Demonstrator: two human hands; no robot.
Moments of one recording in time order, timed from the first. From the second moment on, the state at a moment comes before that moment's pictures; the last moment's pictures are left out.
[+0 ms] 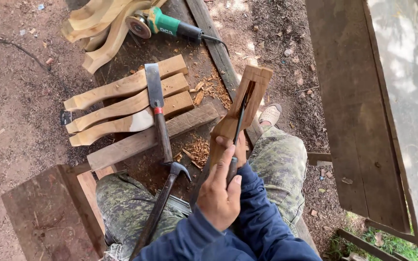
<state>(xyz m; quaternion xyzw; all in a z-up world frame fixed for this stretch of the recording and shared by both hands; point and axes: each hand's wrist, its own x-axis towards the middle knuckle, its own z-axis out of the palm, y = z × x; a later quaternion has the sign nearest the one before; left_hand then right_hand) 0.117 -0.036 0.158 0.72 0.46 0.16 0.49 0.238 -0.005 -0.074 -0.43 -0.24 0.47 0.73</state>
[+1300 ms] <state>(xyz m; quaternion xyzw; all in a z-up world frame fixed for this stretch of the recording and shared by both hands) 0.120 -0.027 0.192 0.95 0.27 0.14 -0.11 0.246 -0.007 -0.031 -0.37 -0.21 0.52 0.74</state>
